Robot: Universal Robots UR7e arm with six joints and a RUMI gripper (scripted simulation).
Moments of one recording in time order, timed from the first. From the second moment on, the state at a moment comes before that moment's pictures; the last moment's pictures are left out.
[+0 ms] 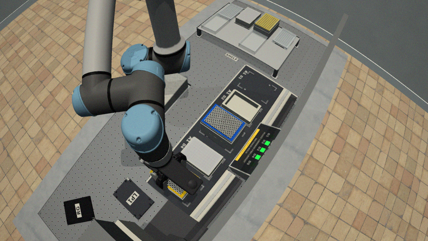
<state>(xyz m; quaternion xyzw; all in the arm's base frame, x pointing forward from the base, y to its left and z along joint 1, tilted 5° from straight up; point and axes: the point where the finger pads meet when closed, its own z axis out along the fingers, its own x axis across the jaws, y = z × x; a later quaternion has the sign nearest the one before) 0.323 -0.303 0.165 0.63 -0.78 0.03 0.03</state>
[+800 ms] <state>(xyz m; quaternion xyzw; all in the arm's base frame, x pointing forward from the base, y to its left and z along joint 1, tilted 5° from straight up) 0.323 -0.306 0.130 0.63 -0.78 0.03 0.03</state>
